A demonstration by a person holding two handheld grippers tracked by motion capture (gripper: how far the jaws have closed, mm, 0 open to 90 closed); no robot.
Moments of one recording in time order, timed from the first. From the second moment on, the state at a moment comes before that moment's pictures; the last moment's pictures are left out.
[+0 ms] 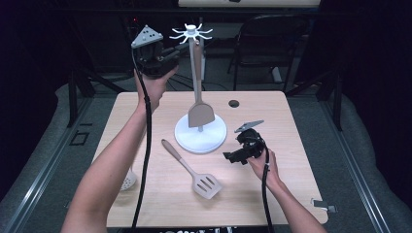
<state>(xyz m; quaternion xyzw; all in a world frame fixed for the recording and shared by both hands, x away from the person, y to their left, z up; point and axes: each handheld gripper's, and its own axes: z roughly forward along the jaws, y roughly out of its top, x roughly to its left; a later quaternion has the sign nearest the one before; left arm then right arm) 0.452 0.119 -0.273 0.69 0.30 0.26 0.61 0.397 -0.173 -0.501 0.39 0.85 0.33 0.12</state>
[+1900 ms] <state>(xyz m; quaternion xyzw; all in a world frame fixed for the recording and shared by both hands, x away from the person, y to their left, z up) 0.456 0.160 -0.300 0.68 0.36 0.29 0.57 0.396 -0.169 -0.502 0.39 0.86 0.32 0.11</state>
